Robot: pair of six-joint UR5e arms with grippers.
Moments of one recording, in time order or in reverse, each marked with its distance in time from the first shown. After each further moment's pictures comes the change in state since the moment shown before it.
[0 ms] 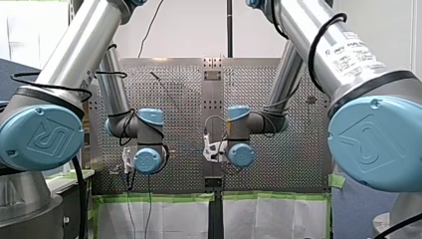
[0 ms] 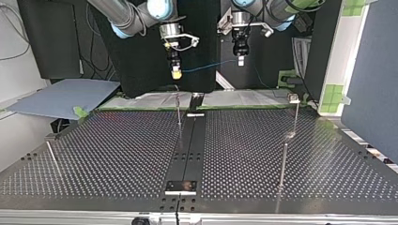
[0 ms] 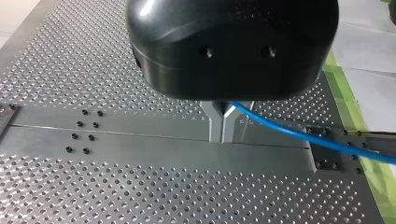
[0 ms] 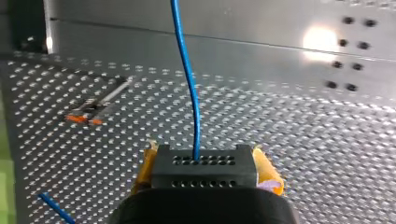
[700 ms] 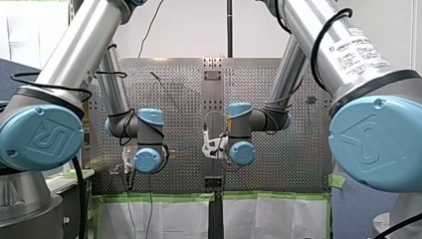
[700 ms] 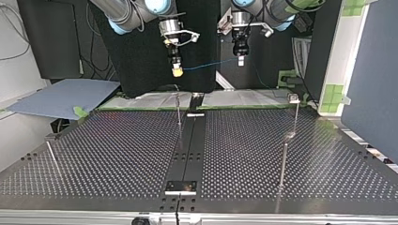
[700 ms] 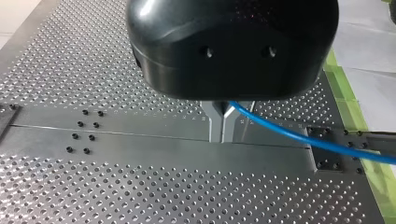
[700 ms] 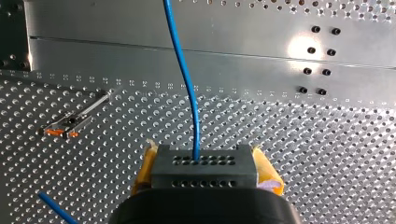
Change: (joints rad) left arm 0.000 0.000 0.000 0.000 0.000 0.000; right arm 0.007 -0.051 0.052 -0.051 -0.035 0.017
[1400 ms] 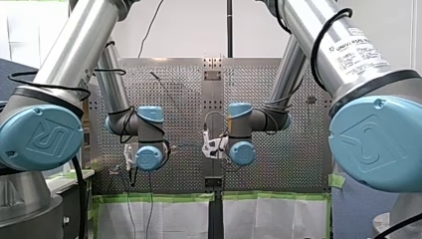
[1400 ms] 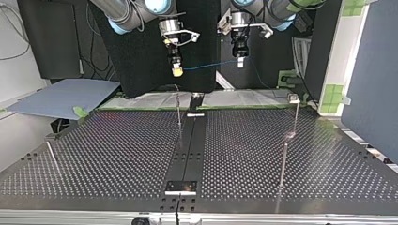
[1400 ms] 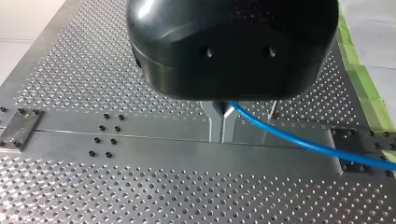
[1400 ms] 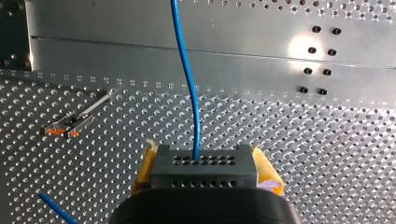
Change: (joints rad) left arm -0.005 0.027 0.002 0.026 -0.002 0.006; right arm 0.000 0.000 0.001 0.000 0.000 0.000
